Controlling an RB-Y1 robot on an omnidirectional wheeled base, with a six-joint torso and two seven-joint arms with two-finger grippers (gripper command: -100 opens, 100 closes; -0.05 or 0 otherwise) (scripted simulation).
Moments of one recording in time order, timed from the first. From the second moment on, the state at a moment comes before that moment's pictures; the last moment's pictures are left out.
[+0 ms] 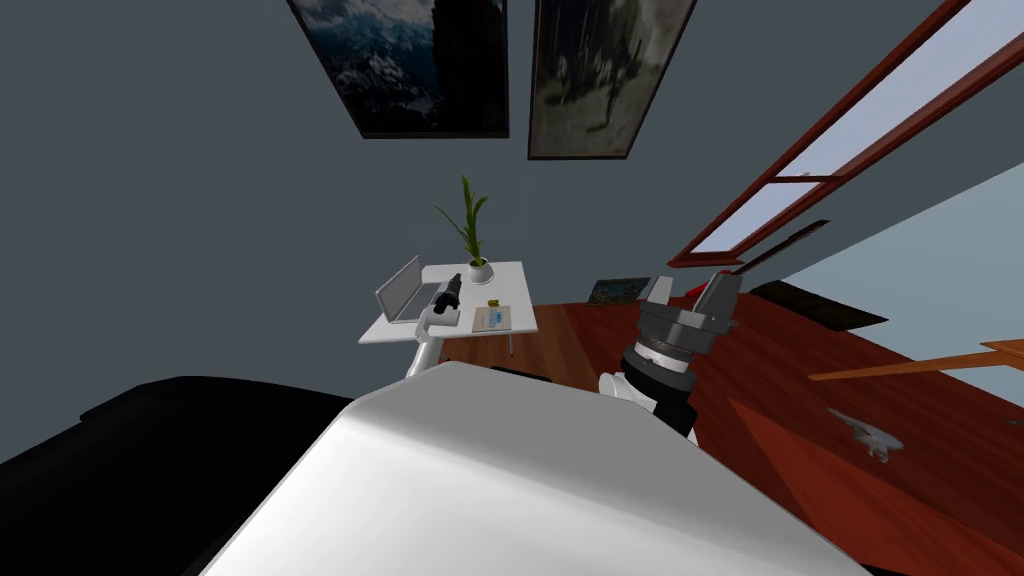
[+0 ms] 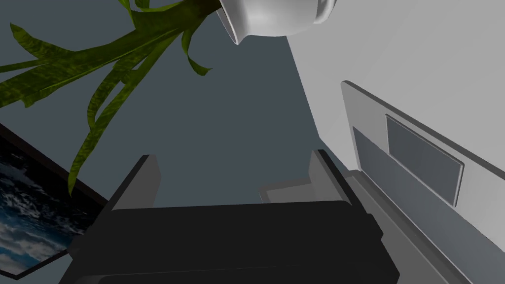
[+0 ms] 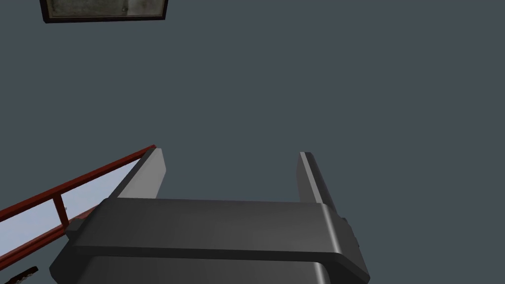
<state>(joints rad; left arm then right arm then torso) 0.01 0.17 0.25 -1.74 -0.18 0.40 -0.10 0.53 0.02 0.03 -2.35 -0.01 -0.65 0.09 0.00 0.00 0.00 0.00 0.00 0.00</state>
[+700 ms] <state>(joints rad) -0.11 0.16 0.31 -1.61 -0.19 0.59 -0.08 0.53 0.02 0.03 -2.35 -0.01 -0.65 0.09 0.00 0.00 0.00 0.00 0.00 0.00</state>
